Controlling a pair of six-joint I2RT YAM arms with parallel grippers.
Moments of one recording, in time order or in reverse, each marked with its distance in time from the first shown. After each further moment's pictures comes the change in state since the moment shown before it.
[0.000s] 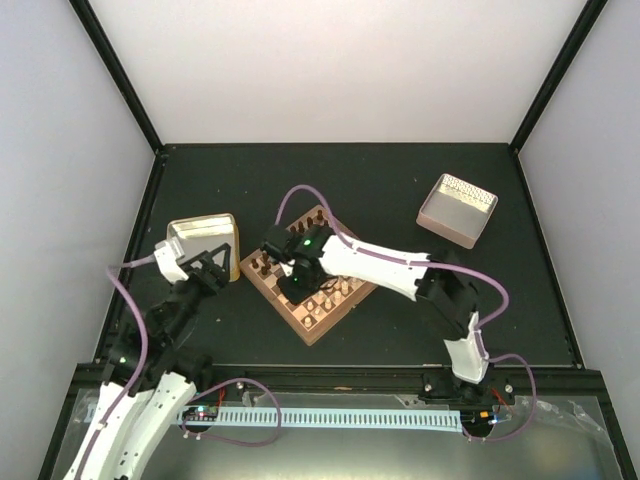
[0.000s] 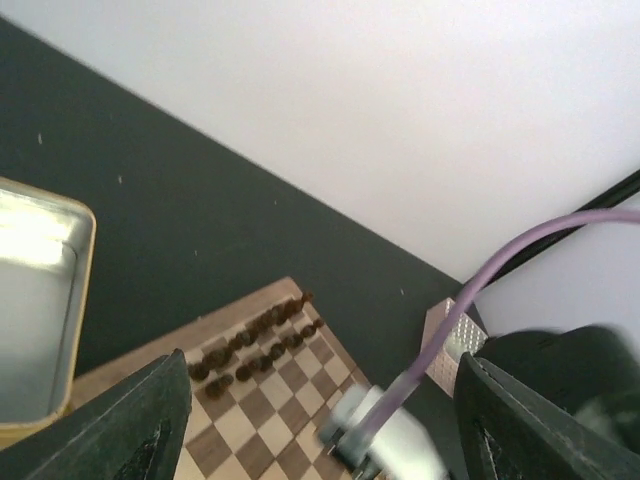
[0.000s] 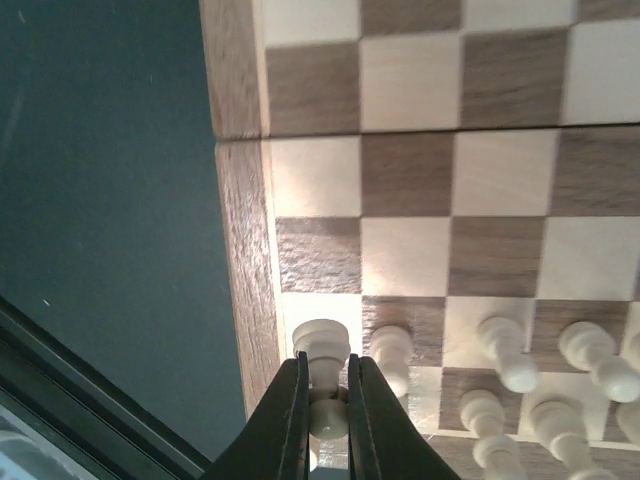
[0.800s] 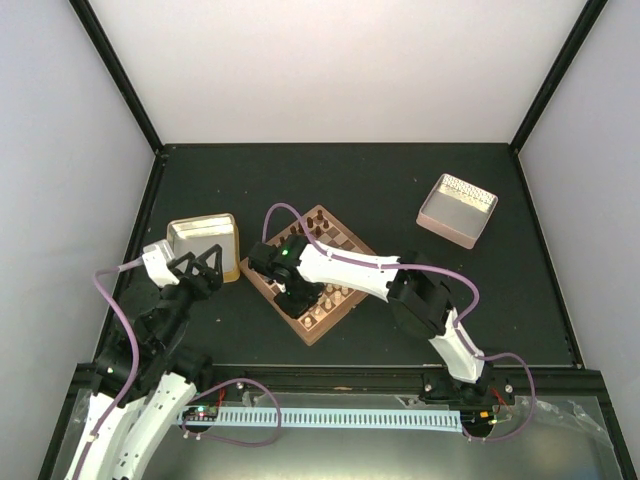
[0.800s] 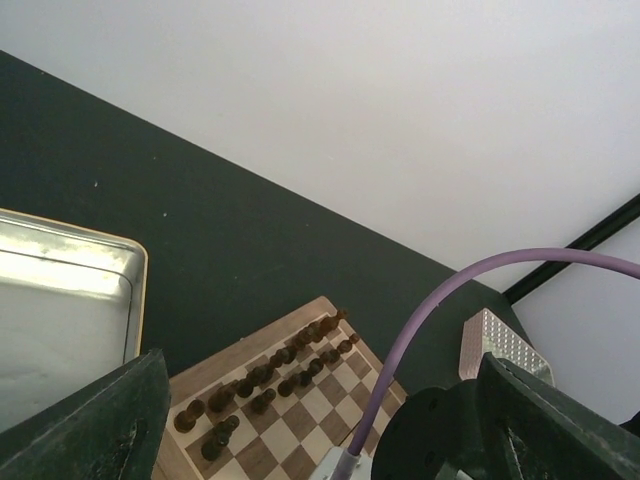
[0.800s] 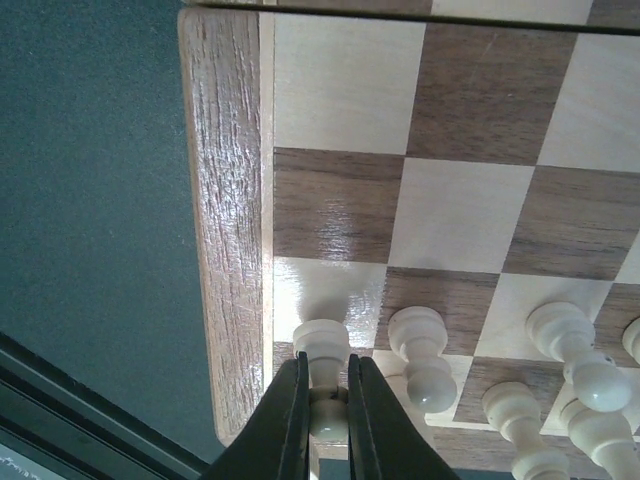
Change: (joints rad) left arm 0.000 -0.027 0.113 -0.126 -0.084 0.117; right arm 0.072 0.188 0.158 -0.222 0.046 -0.084
